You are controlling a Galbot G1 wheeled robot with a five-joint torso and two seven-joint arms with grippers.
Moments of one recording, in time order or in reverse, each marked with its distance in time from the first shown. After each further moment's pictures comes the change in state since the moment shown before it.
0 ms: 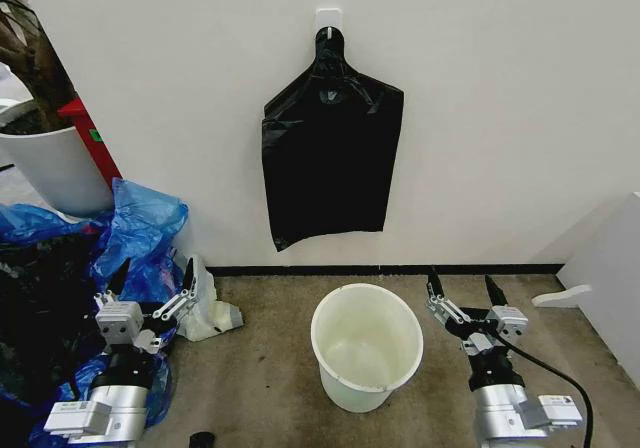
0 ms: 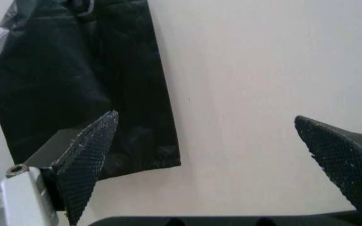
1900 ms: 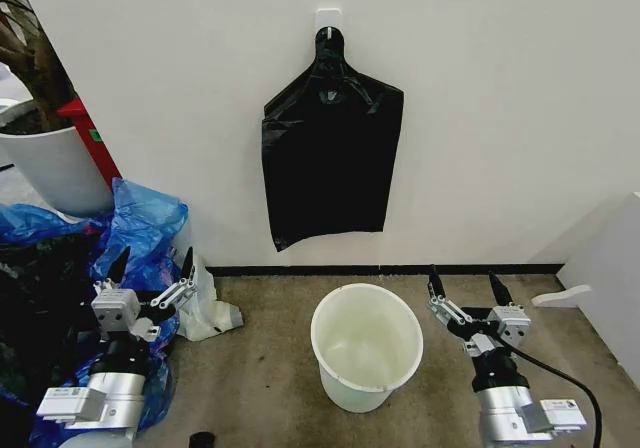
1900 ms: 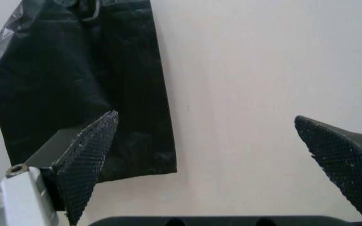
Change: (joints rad) left arm -0.033 0.048 -0.006 -0.017 -0.057 0.023 -0.007; right arm -0.006 0.000 0.008 0.023 -0.037 0.002 -0.003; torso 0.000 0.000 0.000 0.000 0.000
